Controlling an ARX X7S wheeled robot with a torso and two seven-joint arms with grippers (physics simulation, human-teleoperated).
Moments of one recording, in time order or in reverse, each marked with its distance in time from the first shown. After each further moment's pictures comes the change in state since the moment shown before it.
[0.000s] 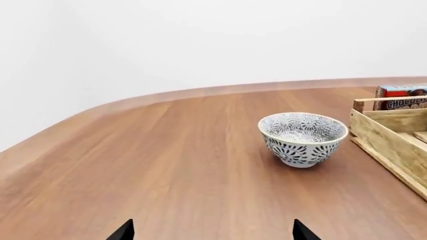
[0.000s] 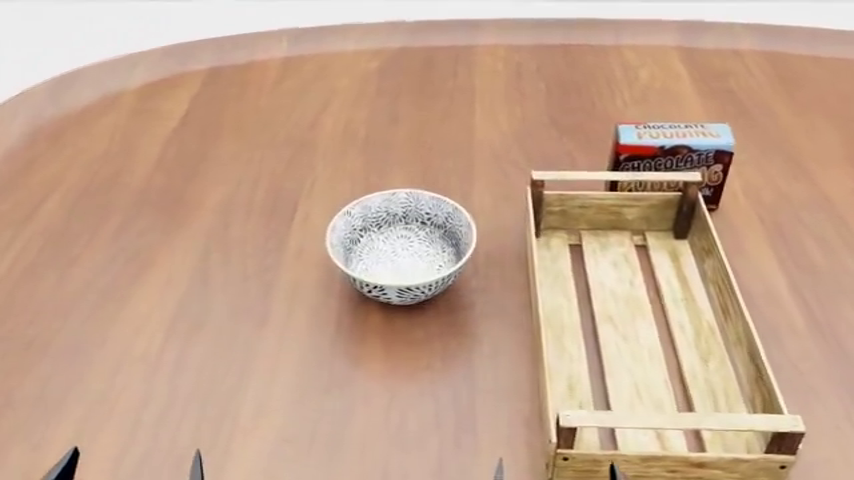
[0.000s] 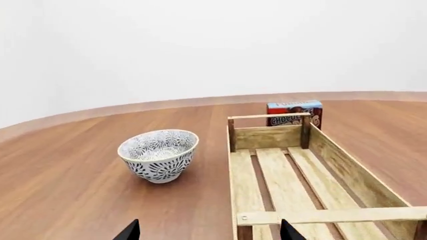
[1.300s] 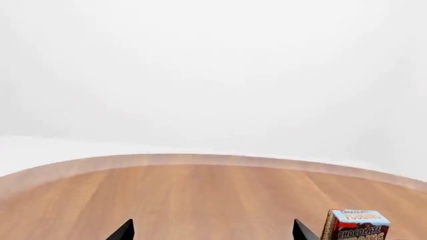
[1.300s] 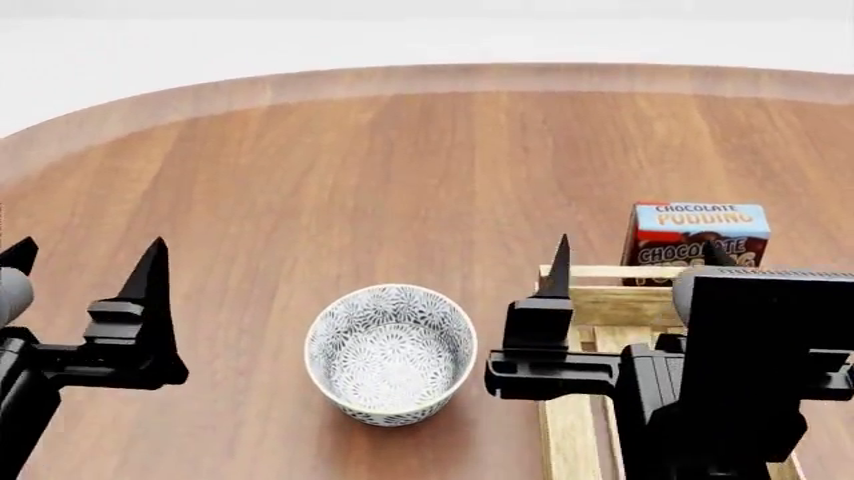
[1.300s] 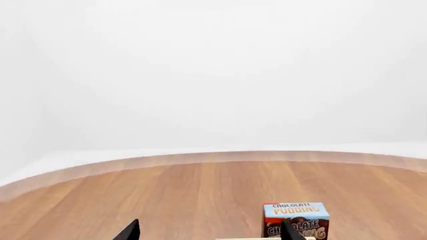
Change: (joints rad) left arm -0.397 -0.098 -0.196 0.663 -0.536 -0.928 -0.064; right arm 0.488 0.151 0.244 -0.770 0.452 1.216 0.262
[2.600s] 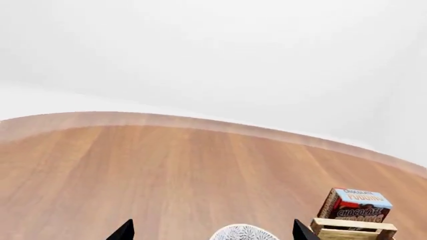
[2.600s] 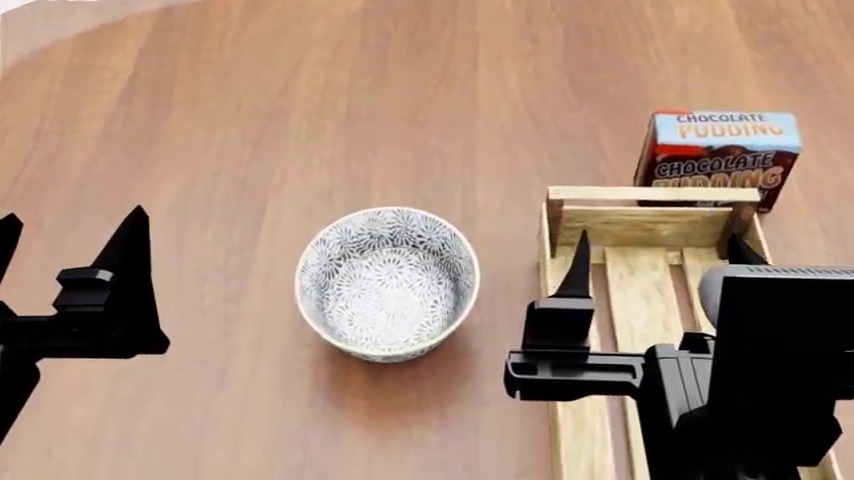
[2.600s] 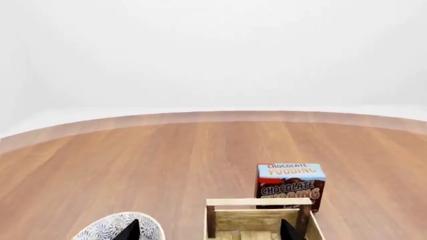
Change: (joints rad) left arm -0.051 0.000 -0.065 -0.007 -0.109 -0.027 -0.030; right arm 0.006 0.046 0.041 -0.030 0.067 0.028 0.020
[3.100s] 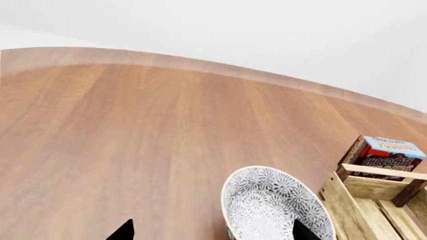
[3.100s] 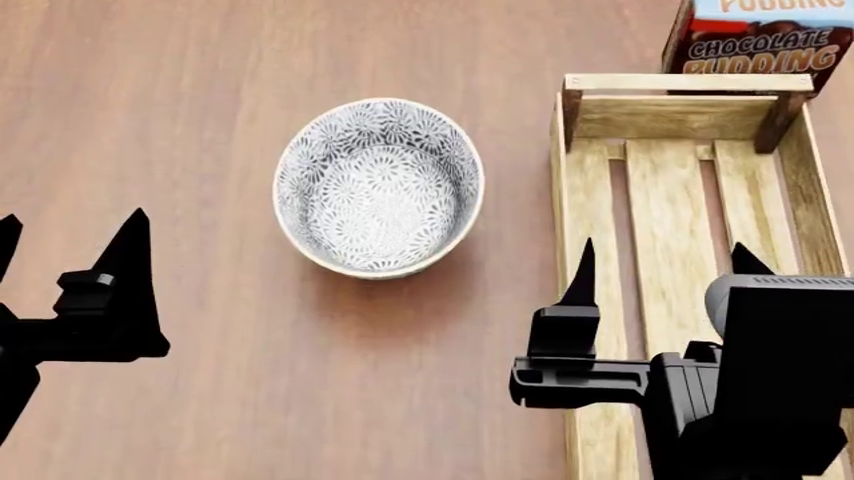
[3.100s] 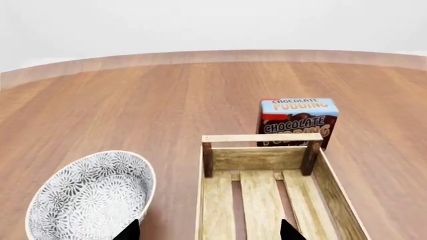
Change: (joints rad) left arm 0.009 -0.014 0.013 0.001 -0.004 0.019 -0.005; right arm -0.026 0.014 0.004 0.004 0.007 -0.027 0.000
